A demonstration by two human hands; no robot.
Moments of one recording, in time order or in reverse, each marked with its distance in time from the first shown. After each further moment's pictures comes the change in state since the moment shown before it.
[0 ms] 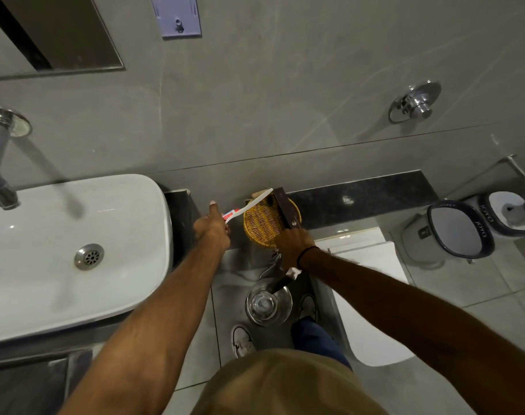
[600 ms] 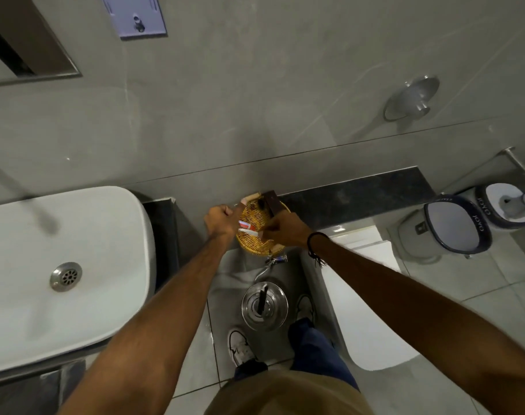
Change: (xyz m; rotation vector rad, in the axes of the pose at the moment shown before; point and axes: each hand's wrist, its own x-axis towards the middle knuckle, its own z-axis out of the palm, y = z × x) left_hand 0.004 -0.003 0.053 0.572 -0.238 0.507; right_hand 0.035 0.048 -0.027 0.907 0.012 0.010
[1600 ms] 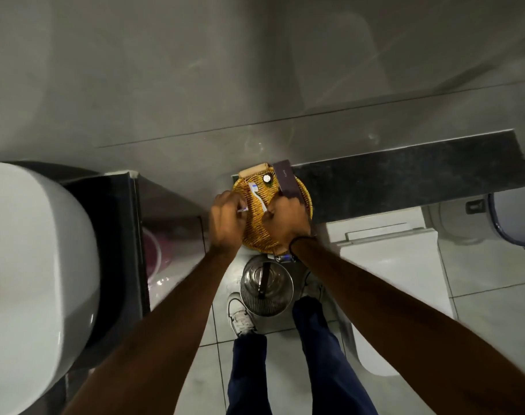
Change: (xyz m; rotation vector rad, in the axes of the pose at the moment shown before) left_hand 0.076 -0.093 0.089 0.467 -0.040 0.354; right_hand 0.143 0.088 0.069 -0.084 0.198 0.189
